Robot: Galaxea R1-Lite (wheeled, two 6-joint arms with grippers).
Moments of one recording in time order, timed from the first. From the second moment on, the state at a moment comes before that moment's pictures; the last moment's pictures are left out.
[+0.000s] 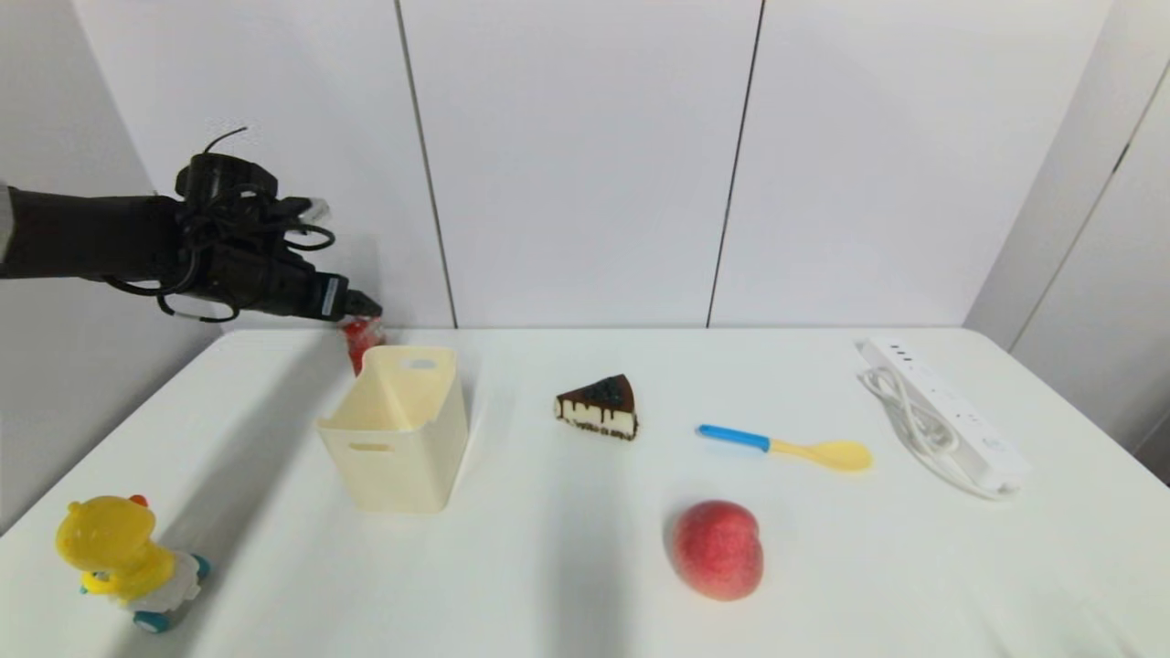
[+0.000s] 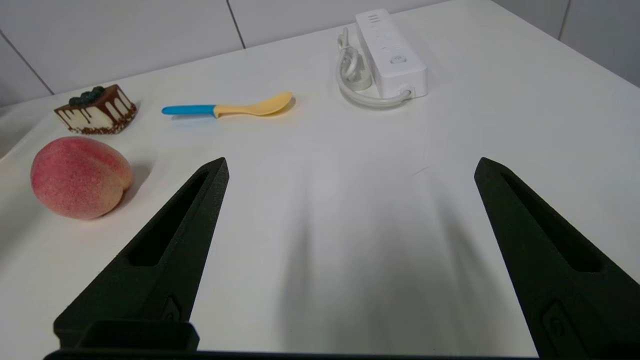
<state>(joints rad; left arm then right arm) 0.02 2.08 -1.70 0.30 -0.17 0.21 0.00 0.00 0.00 0.01 -0.05 0.20</state>
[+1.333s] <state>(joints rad) 0.00 2.14 -1.51 0.04 -0.16 0.05 0.00 0.00 0.00 0.01 -0.06 0.20</state>
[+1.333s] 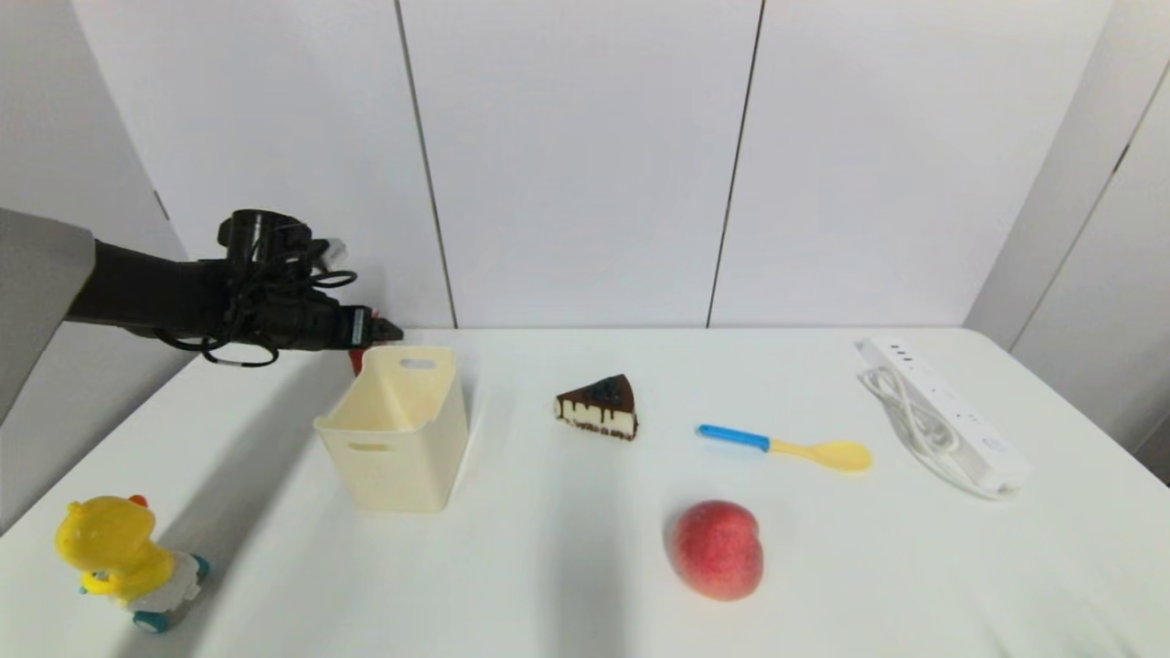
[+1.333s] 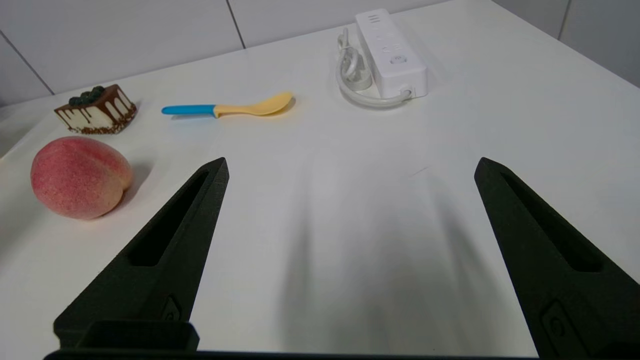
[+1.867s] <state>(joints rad) -0.01 2.11 -1.37 -0.13 -0.10 -0.03 0.00 0.00 0.00 0.01 -0.06 0.20</state>
